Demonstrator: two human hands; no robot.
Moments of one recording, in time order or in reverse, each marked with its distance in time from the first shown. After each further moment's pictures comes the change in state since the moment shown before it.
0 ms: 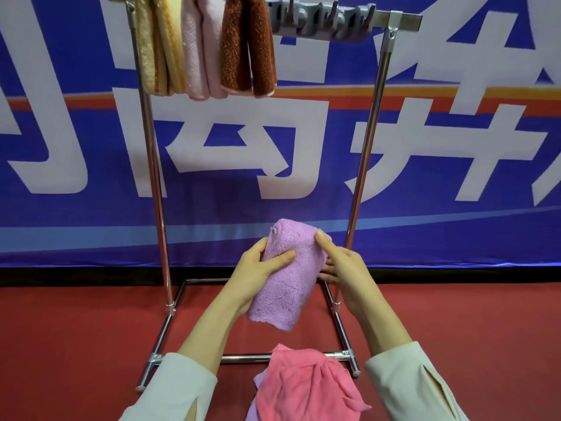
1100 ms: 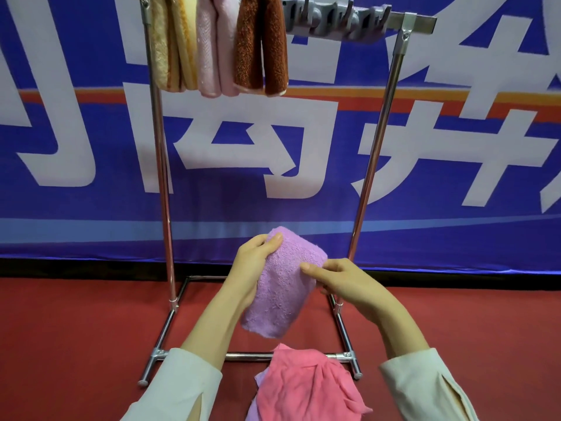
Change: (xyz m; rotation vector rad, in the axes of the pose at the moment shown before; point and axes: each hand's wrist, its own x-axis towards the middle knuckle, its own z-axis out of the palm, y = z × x) left_hand 0.004 0.009 -0.006 -0.141 0.185 -0.071; right_hand -0.014 -0.004 -0.001 -0.504 -0.335 -0.063
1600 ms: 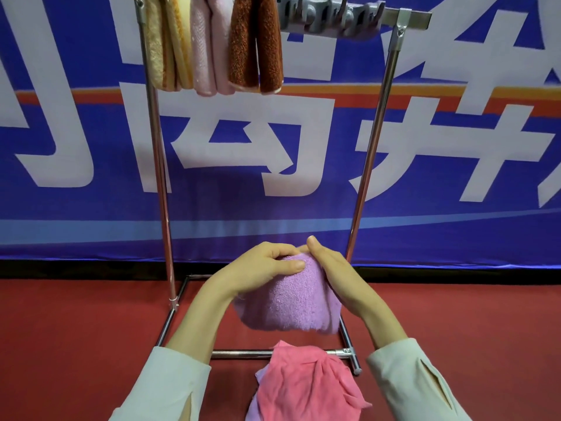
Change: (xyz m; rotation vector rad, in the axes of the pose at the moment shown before) left_hand -0.014 0.022 -0.004 0.626 -0.522 0.099; right_hand 0.000 -0.003 0.007 0.193 -0.036 -0.206
